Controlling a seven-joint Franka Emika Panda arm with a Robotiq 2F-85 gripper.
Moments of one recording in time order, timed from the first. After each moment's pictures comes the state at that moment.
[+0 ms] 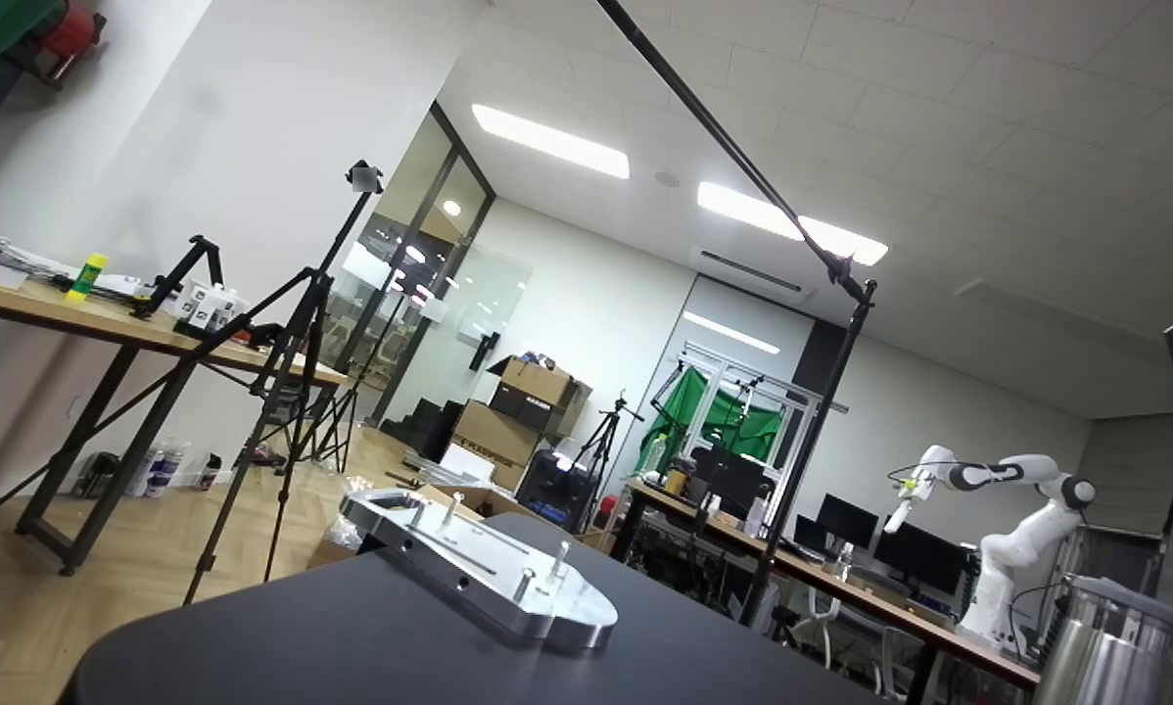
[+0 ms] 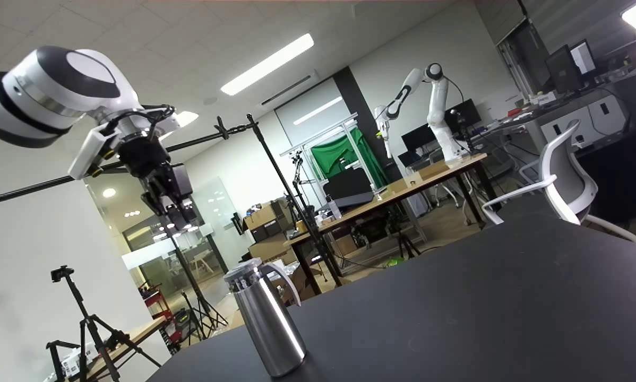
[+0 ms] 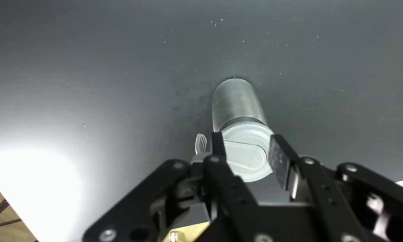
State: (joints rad) arm -0.02 -0.14 0.19 -2.05 -0.04 1.96 0.39
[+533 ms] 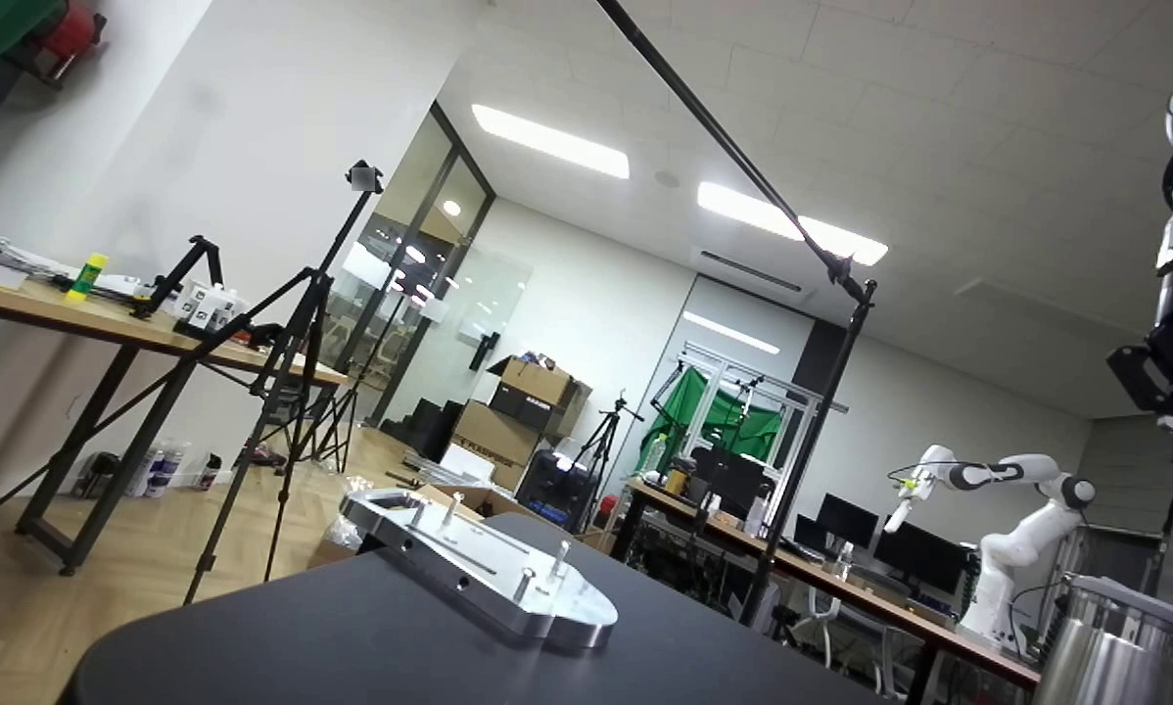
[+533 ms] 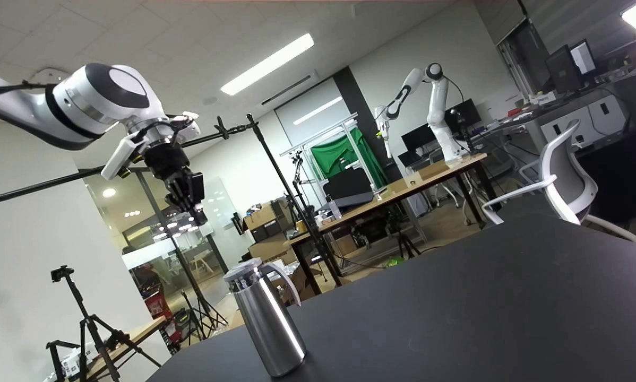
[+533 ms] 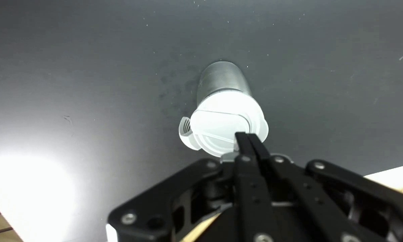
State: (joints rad) arm 0.01 0.05 0.17 -1.83 -0.05 1.91 0.44
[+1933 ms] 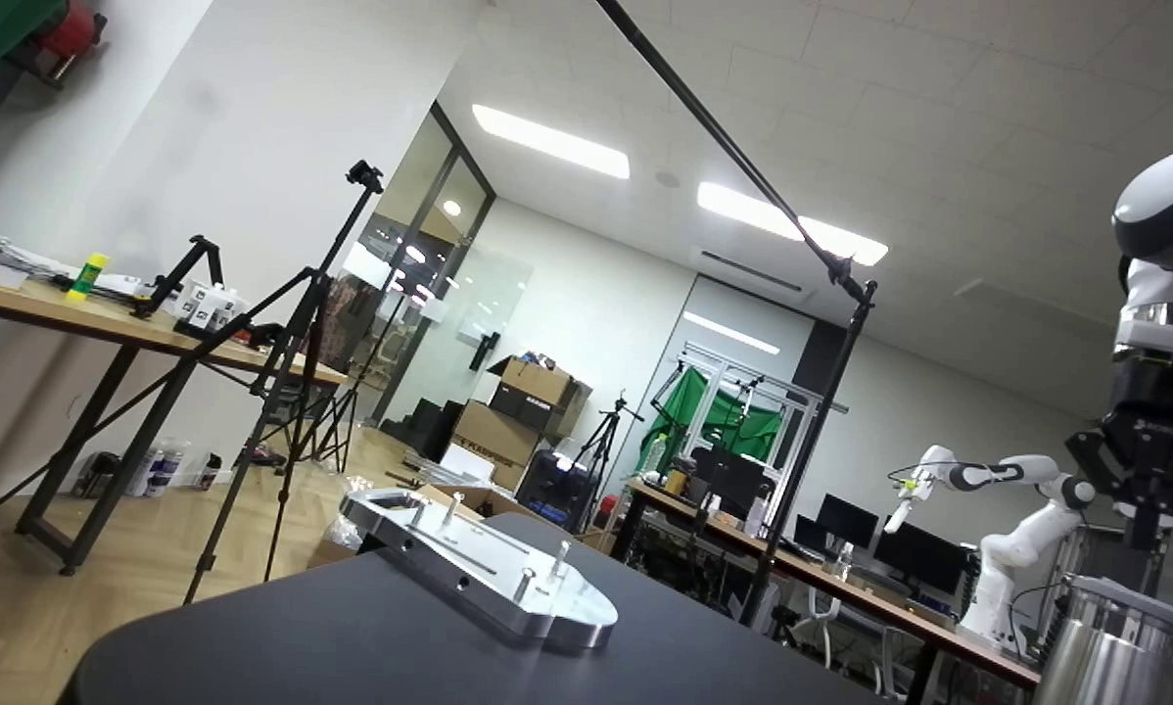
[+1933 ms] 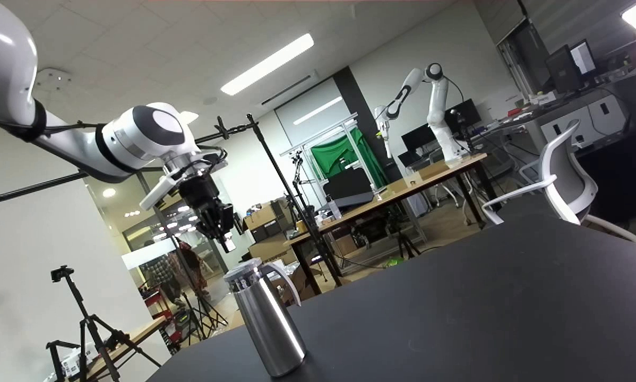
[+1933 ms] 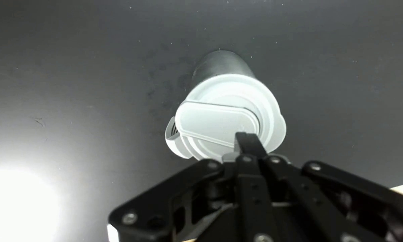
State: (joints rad) arm 0.08 0.22 0.08 -1.81 -0.06 2.03 0.44
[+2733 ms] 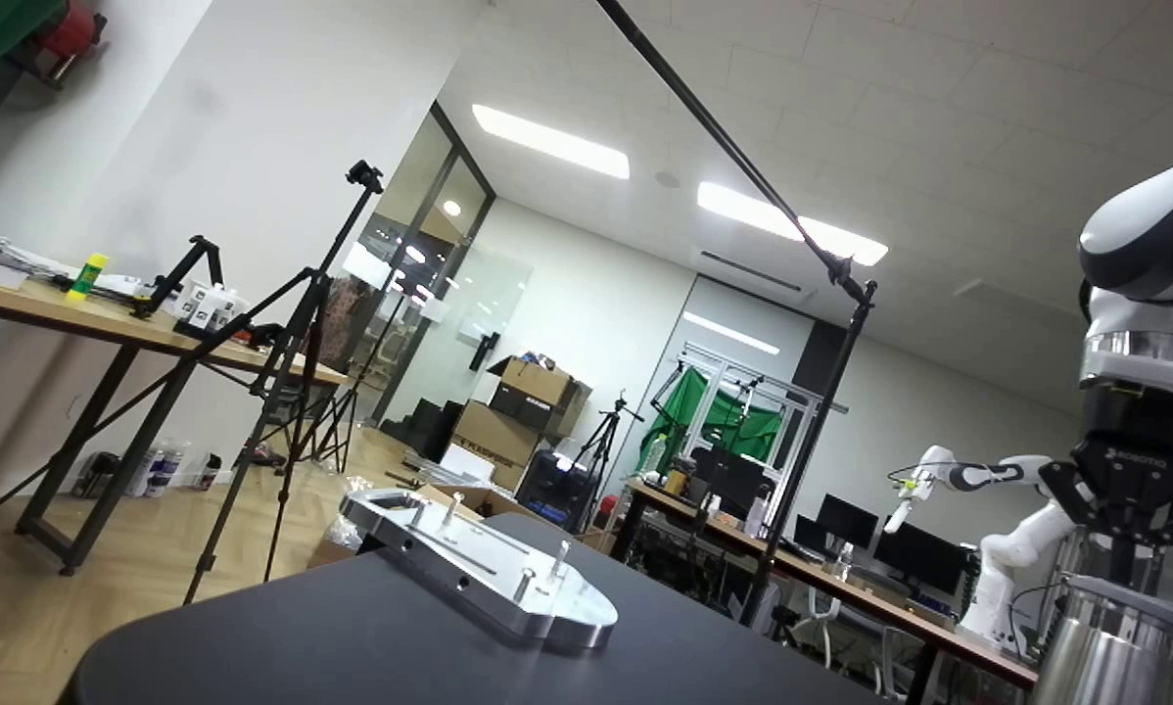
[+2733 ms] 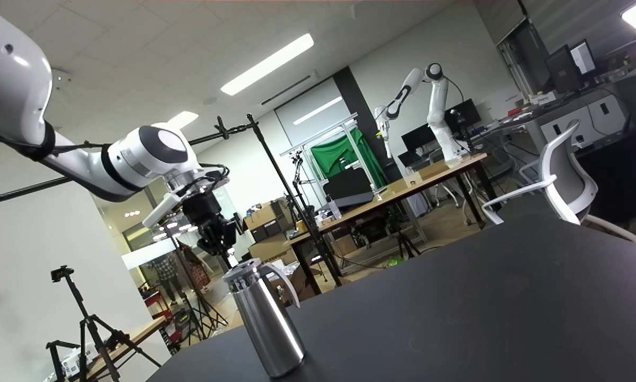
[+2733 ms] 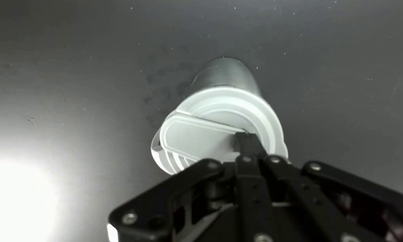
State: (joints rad) arm 0.13 0.28 0.07 -1.81 -0.10 2.04 0.44
